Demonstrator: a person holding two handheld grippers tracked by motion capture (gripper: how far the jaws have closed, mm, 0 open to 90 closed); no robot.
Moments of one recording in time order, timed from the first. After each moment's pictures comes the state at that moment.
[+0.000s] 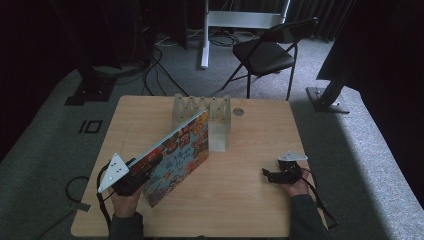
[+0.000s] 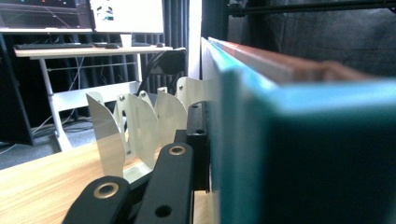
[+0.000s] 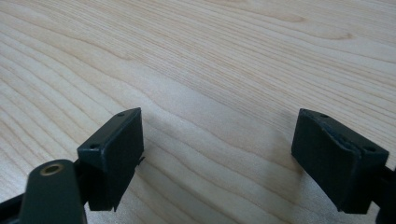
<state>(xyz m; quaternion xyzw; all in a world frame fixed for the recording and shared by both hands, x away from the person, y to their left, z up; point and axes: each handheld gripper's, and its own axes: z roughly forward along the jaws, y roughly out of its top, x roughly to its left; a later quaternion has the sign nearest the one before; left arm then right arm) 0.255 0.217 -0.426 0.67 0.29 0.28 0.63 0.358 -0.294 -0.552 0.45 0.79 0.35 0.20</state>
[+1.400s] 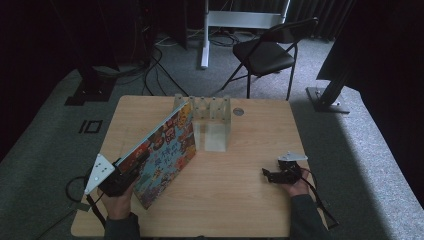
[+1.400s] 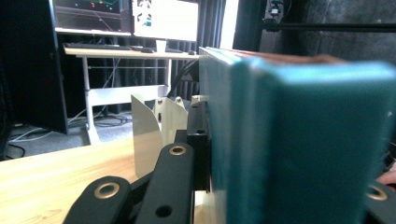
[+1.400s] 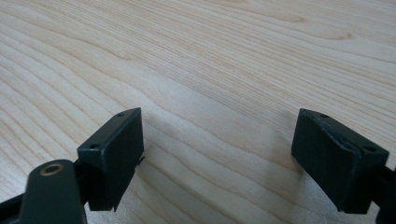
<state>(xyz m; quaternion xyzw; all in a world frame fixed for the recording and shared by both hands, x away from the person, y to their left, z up) 0.246 0.236 -0.416 0.62 0.35 0.31 0.63 0.358 -0.294 -0.552 0.46 0.79 0.36 0.20</state>
